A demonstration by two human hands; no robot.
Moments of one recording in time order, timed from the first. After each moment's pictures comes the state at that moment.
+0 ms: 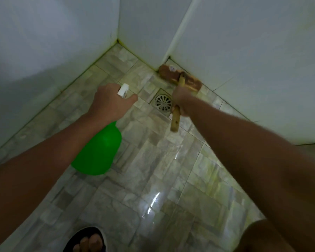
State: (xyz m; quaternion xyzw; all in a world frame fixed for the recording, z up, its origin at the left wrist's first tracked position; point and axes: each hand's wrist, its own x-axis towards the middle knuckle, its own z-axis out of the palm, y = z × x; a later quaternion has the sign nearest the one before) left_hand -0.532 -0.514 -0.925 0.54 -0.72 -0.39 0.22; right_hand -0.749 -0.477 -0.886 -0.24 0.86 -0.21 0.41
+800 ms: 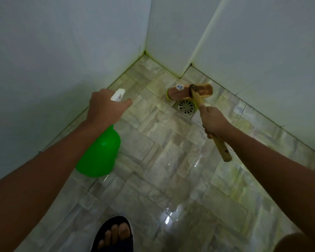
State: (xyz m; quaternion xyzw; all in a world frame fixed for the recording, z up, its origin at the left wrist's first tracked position) left_hand -0.446 -0.508 -0.899 0.61 -0.68 -0.33 0.23; right_hand -0.741 -0.403 -0.875 -0.33 0.85 -0.17 0.38
